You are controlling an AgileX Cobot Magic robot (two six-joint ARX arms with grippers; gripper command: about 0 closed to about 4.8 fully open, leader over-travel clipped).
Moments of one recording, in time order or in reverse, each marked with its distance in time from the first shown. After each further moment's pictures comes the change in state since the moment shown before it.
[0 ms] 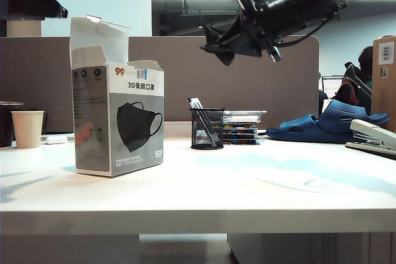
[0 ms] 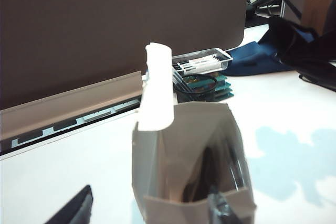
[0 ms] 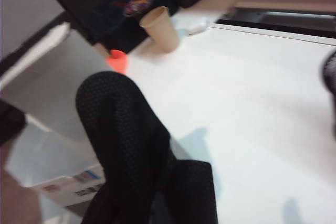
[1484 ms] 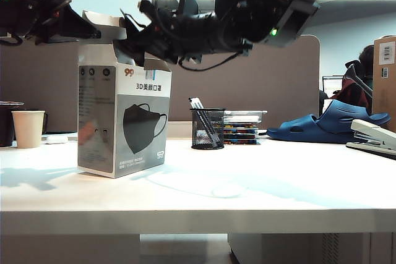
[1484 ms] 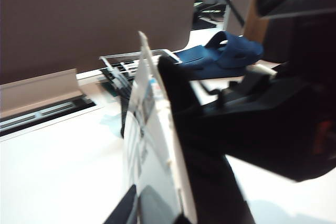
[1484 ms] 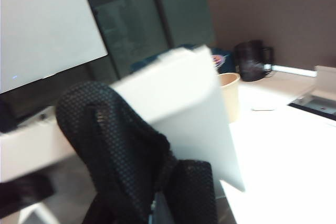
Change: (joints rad) left arm -0.022 0.327 0.169 0.121 0.210 -0.115; right arm 0.297 0.237 0.001 0.635 0.237 0.032
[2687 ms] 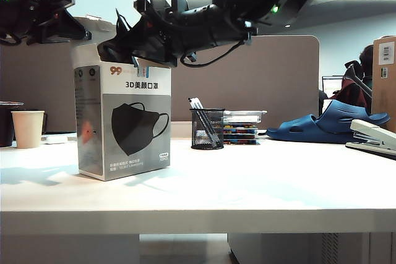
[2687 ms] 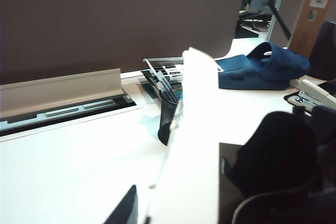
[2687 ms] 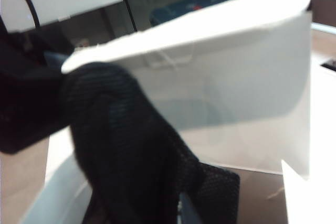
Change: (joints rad) left arm 0.001 0.001 0.000 0.024 -0.167 -0.050; right arm 0.013 -0.082 0.003 -0.300 -0.108 -0.169
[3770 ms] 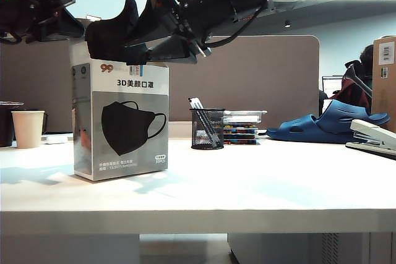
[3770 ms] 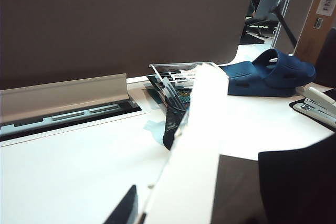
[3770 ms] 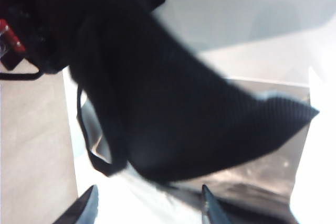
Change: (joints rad) left arm 0.000 0.000 0.000 0.020 -0.020 -0.008; right arm 0.001 -0.155 -0.002 -0.457 0.001 -0.108
